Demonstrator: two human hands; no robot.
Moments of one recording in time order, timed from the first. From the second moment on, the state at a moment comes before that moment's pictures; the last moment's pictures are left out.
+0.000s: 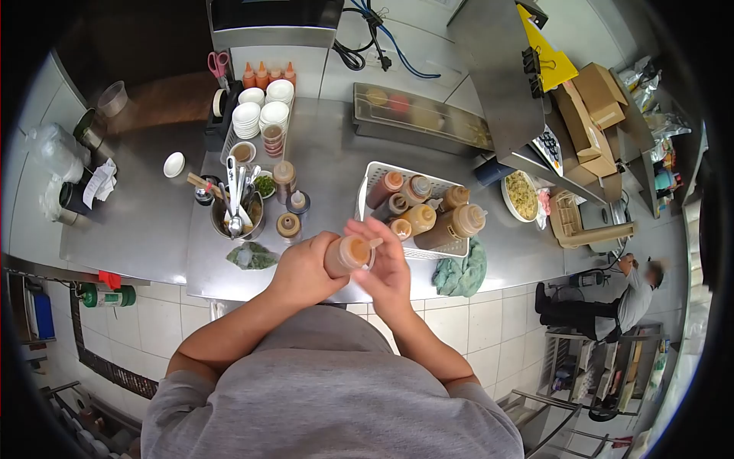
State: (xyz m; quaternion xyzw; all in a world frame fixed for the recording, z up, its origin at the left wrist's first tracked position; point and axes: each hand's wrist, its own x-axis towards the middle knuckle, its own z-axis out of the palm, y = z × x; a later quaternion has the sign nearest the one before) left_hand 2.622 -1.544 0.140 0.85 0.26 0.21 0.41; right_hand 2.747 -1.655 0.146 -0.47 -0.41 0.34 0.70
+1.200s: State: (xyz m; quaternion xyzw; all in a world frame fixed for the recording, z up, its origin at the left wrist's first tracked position) left_hand 2.754 -1.528 0.103 0.96 0.22 0.06 0.19; right_hand 2.889 -1.767 0.119 -0.85 -0.26 -0.14 0.44
